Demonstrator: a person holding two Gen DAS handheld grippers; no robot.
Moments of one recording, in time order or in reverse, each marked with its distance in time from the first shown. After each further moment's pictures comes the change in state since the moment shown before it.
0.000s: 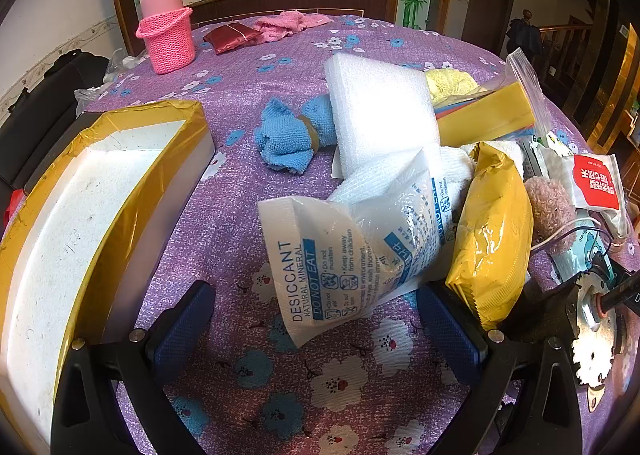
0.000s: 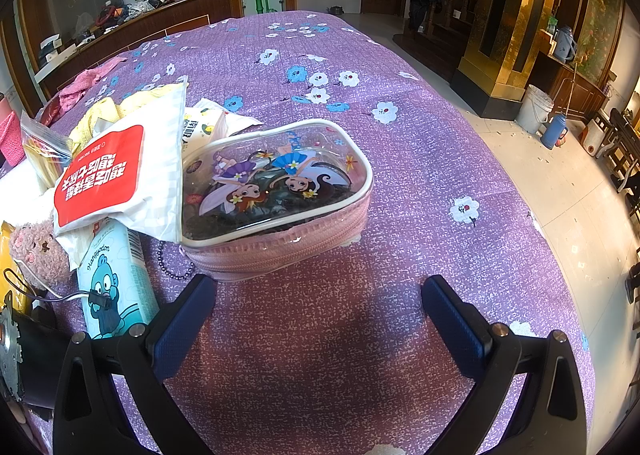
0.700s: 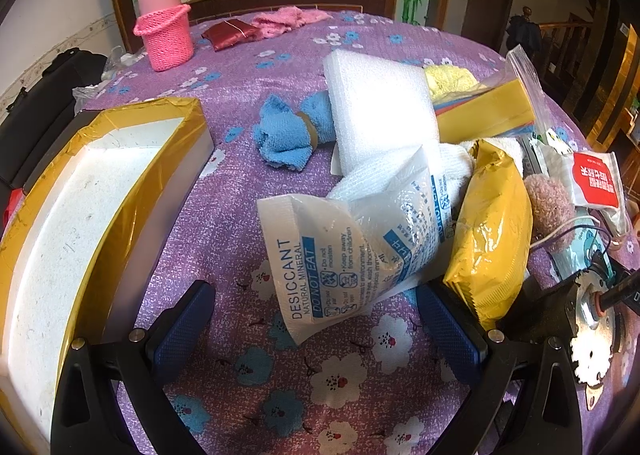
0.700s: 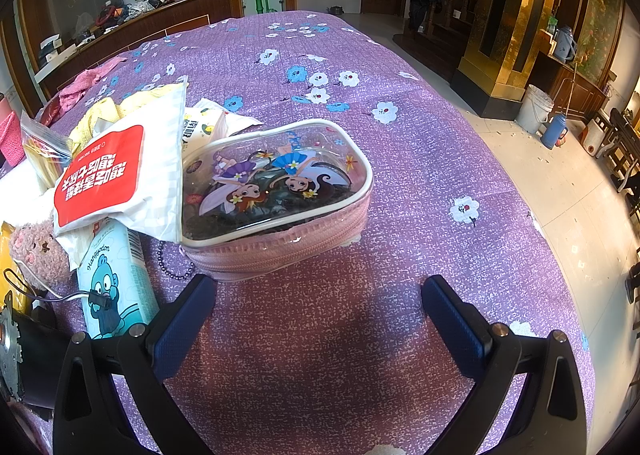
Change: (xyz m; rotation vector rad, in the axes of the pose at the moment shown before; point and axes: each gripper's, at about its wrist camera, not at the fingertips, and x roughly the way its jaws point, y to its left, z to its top) left arm 0.001 0.000 0.003 0.009 0.032 -0.009; right arm 0.000 0.000 0.000 0.000 0.000 0.000
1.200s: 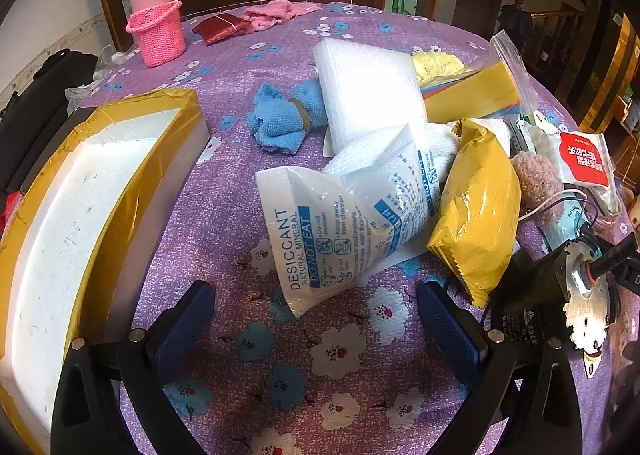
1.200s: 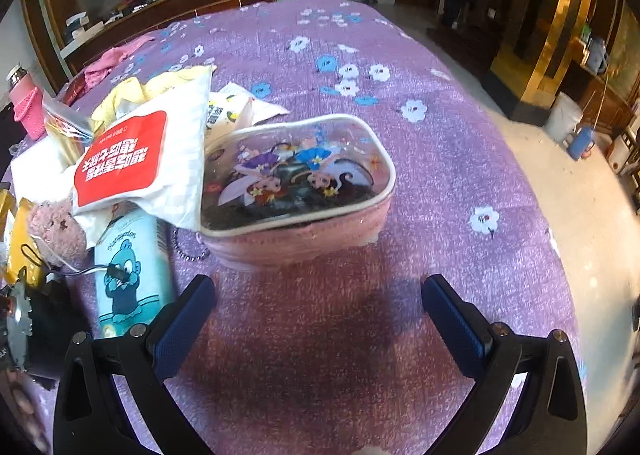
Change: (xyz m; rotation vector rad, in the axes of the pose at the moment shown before) left arm -0.007 -0.001 -0.009 0.024 0.019 -0.015; right arm 0.000 0.000 0.003 -0.086 0.069 0.084
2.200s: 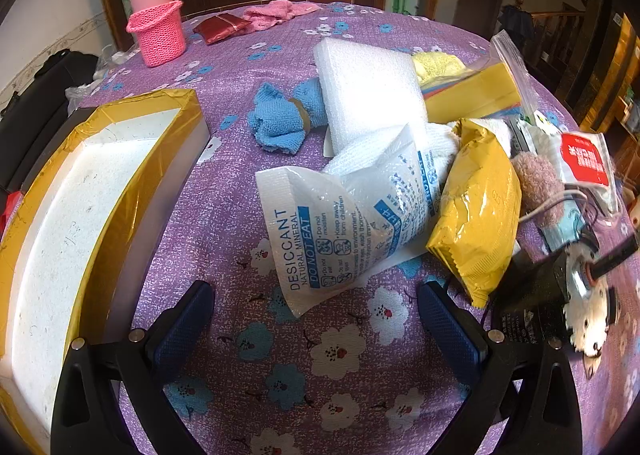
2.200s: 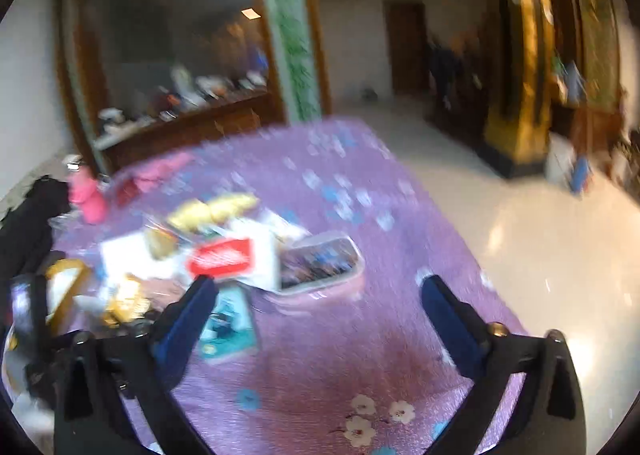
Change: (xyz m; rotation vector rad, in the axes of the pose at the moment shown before) left arm 0.000 0.000 0.001 -0.020 -0.002 0.012; right arm -0.135 -0.015 -0.034 0.062 -0.438 0.111
